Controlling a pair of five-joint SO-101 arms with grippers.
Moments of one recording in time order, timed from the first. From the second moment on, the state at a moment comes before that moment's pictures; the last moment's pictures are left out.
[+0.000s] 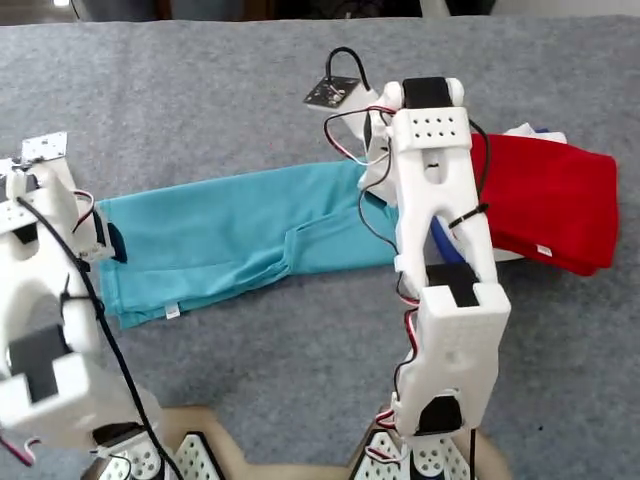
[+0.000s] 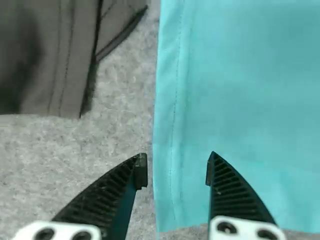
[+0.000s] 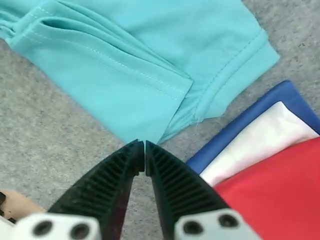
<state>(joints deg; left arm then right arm) -29.6 4.8 17.8 71.1 -8.7 -5.3 27.2 -31.0 100.1 49.9</state>
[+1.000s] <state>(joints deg) -21.6 29.2 1.2 76.6 4.2 -7.9 27.2 -37.1 100.1 45.8</state>
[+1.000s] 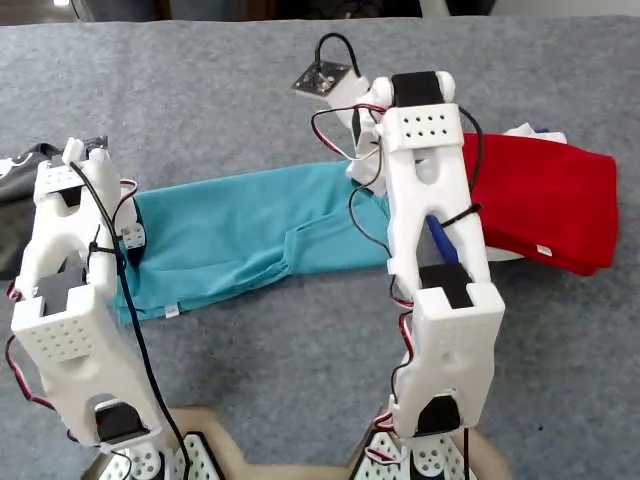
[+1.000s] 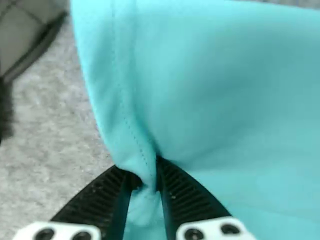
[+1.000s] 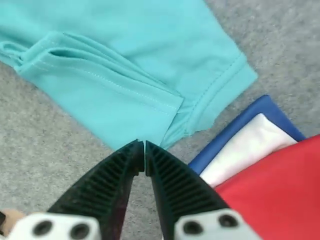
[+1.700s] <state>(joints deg) -24.3 30.5 -30.1 99.2 0.5 1.3 27.2 -45.8 98.8 37.4</state>
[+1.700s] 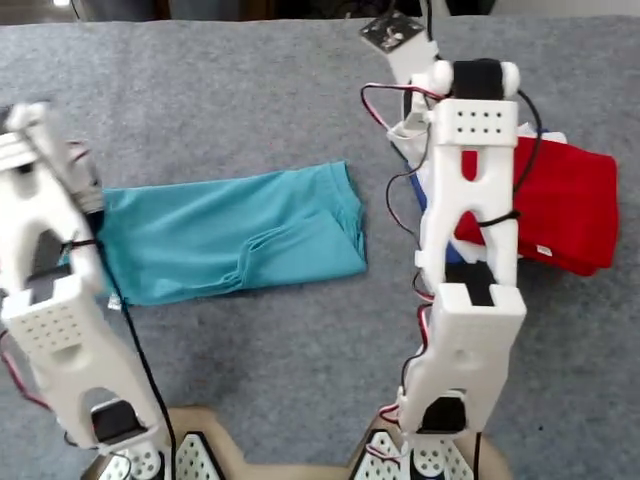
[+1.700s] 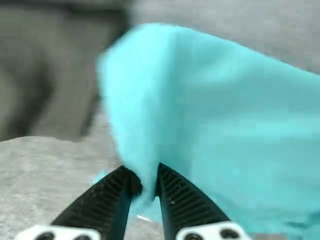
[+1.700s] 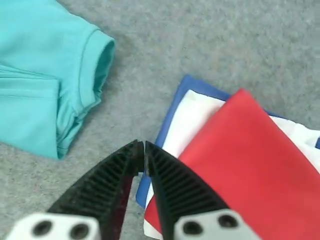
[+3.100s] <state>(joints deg) 24.6 30.5 -49.6 98.2 4.4 23.9 24.2 -74.1 100.3 35.8</state>
